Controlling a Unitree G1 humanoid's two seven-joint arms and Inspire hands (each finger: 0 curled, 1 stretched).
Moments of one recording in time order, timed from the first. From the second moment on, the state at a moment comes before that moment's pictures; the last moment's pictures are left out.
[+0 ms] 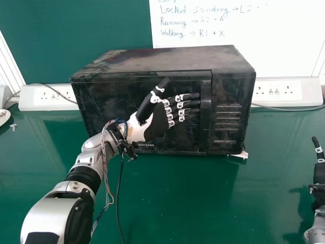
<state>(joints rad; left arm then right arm) -1.18 0.17 0.24 1.23 -0.22 -0.17 -0.98 -0.66 -0.38 -0.80 1.05 0.75 -0.39 0.51</state>
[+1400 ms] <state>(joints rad) -1.19 0.09 0.23 1.24 -0.22 -0.06 -0.89 -0.66 -0.38 -0.81 1.06 0.77 -0.37 0.51</state>
